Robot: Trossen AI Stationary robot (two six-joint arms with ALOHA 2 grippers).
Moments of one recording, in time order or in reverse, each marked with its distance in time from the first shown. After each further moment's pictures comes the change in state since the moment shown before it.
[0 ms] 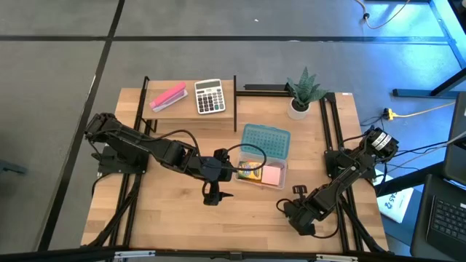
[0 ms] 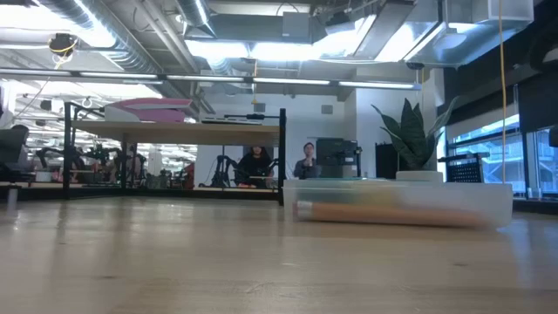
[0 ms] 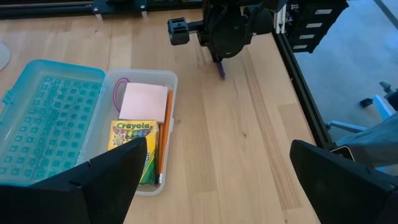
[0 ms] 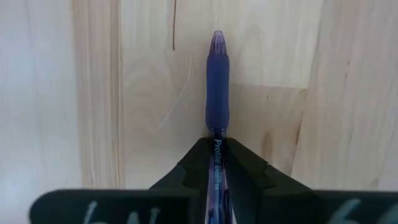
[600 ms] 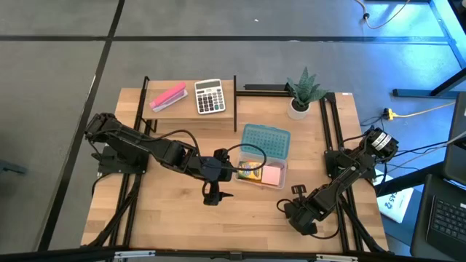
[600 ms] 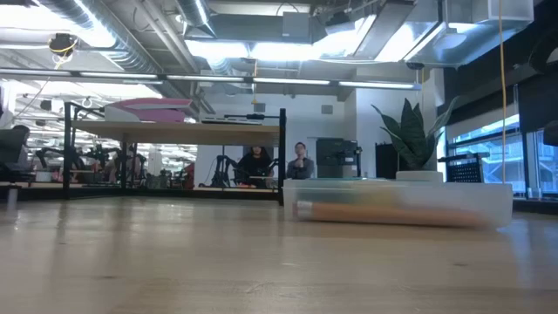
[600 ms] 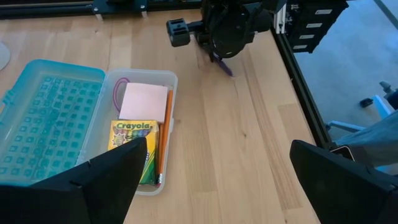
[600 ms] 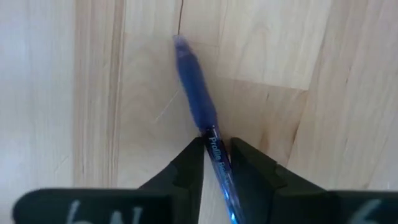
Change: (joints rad) left arm 0.000 0.000 0.000 0.000 0.000 0.000; right arm 0.002 0.002 0.001 -0.019 0.000 -0.083
